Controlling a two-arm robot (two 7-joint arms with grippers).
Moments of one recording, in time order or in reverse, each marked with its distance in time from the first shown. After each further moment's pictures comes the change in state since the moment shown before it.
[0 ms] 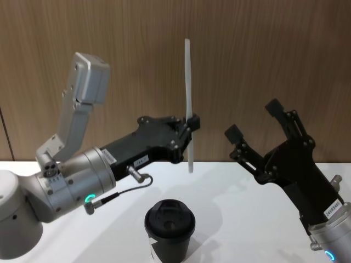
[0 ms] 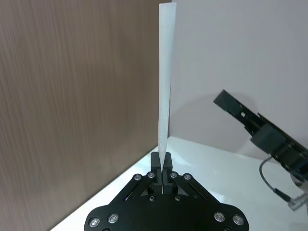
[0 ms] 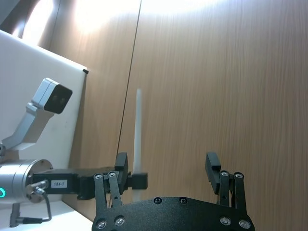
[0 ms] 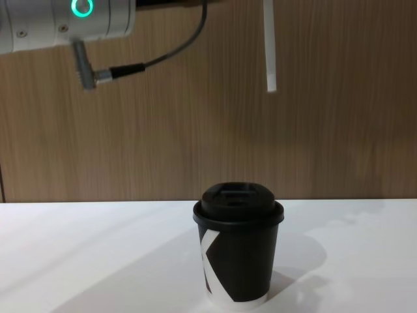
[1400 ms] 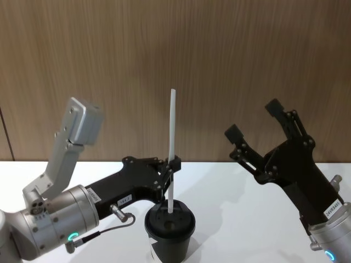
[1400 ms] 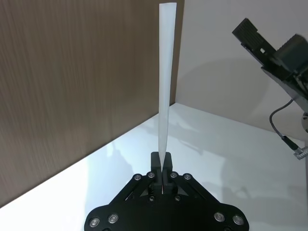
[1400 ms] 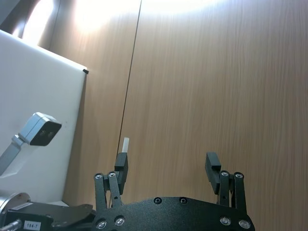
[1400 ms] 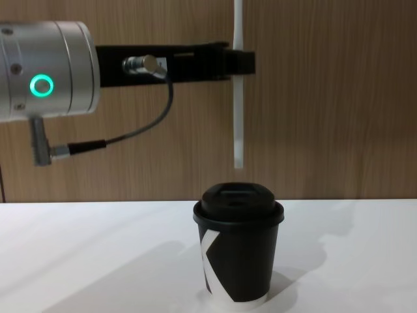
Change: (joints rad) left arm 0.110 0.091 0.002 -0.038 -0.014 0.027 0.035; right arm 0.000 0.000 0.000 0.000 0.000 0.000 0.000
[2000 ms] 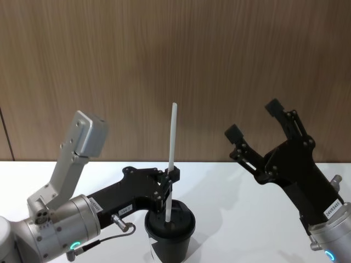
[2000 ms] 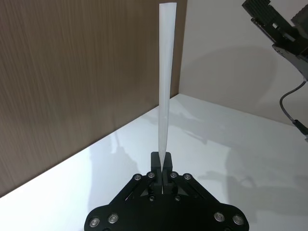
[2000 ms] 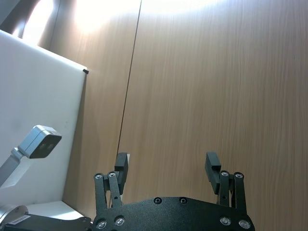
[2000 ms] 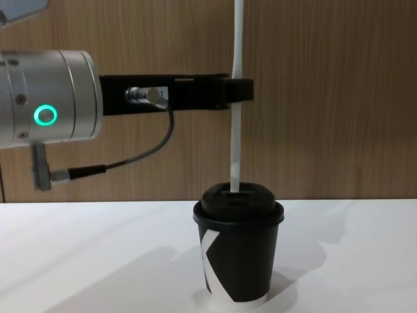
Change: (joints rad) left arm 0.014 0.002 0.018 0.020 0.031 -0.011 0.005; right arm 0.000 0.000 0.000 0.000 0.000 0.000 0.000
